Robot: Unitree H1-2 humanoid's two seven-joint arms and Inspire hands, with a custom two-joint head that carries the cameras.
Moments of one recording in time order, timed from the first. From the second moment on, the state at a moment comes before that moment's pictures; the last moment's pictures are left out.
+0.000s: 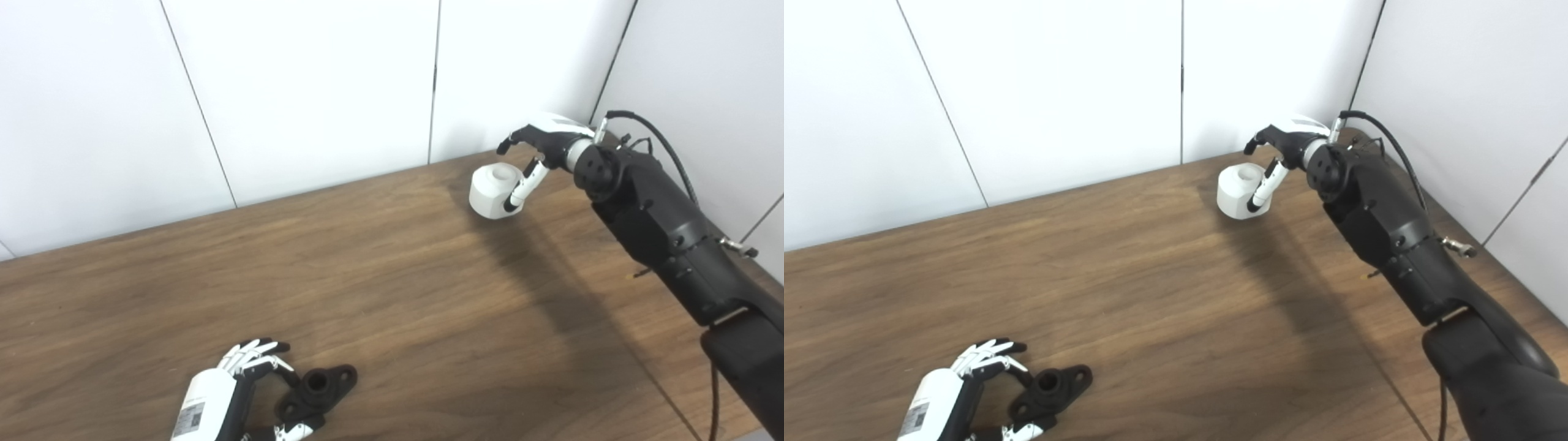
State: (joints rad) left arm 0.06 0.22 -0.32 -0.15 0.76 -0.12 -0.01; right arm -0.61 -0.72 0.19 0.18 -0.68 0.46 0.49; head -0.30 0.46
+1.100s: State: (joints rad) left arm 0.07 0.22 -0.34 -0.19 0.77 -0.06 -0.02; right arm -0.64 -0.71 0.25 0.25 -0.69 0.44 0.49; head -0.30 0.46
